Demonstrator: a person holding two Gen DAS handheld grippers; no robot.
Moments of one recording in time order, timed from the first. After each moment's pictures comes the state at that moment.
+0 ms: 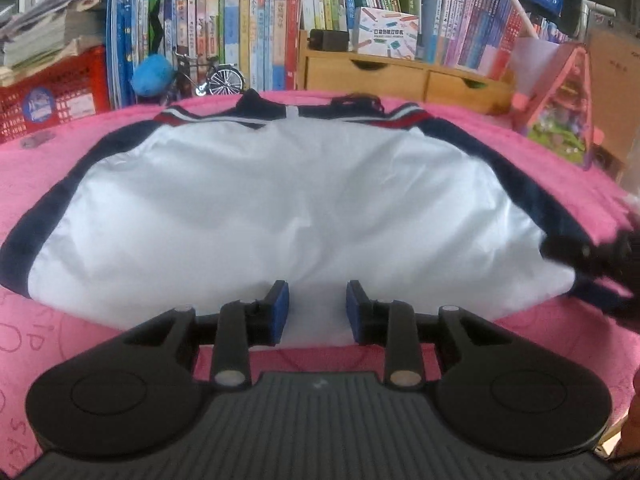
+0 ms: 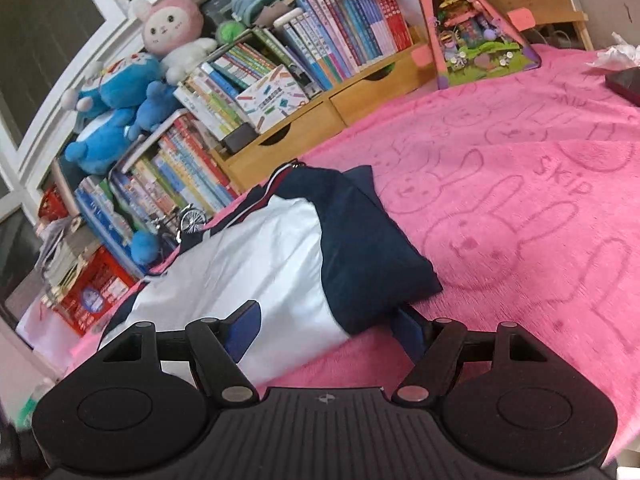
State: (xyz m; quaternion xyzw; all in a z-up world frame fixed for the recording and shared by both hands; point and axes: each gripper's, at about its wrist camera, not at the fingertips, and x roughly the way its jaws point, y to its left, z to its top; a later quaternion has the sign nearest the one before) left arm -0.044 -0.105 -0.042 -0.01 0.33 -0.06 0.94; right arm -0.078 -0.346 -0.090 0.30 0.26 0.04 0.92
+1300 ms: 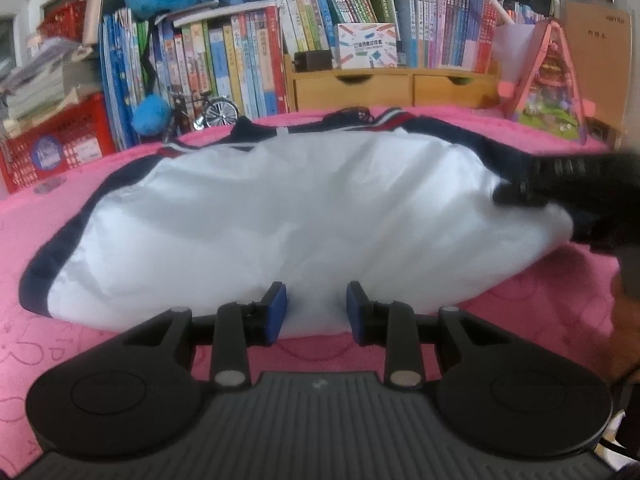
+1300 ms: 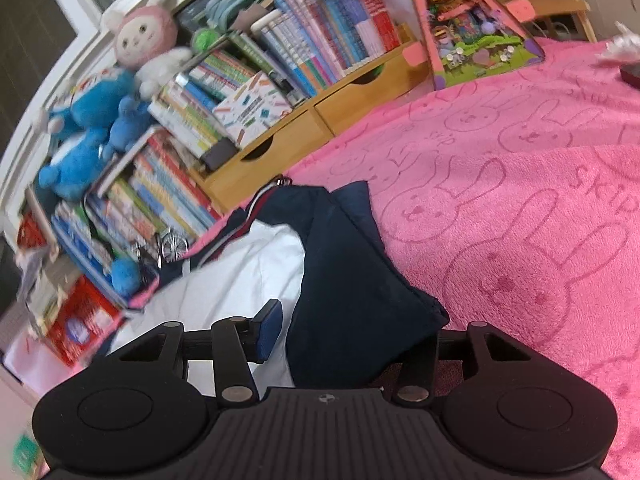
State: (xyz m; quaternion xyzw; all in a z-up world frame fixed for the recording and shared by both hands) left arm -0.067 -0.116 -0.045 0.03 0.30 -0.06 0.95; right arm -0.039 -0.339 -0.090 0.28 0.27 0.02 0.92
